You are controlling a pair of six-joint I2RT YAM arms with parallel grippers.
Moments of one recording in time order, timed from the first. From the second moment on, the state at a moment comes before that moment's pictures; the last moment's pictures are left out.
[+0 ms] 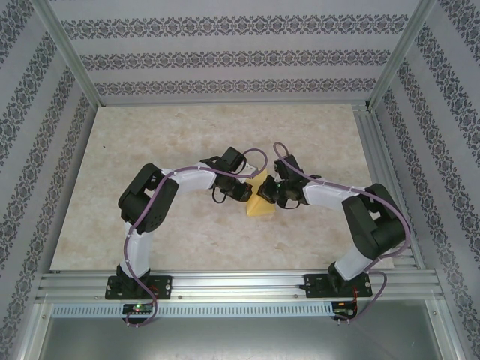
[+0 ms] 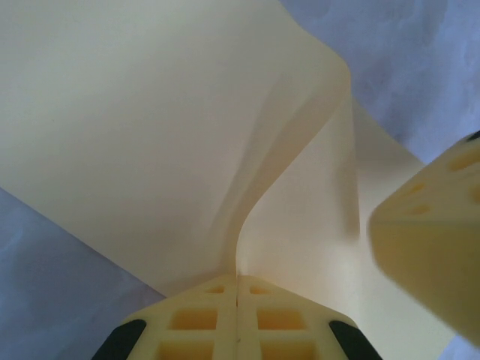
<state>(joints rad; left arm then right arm) -0.67 2.03 1.30 -0.39 0.42 -0.14 0.49 1.63 0.79 -0.14 -0.37 0.94</state>
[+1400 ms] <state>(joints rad) -0.67 2.03 1.30 -0.39 0.41 -0.14 0.50 1.71 0.82 -0.19 -0.34 0.88</state>
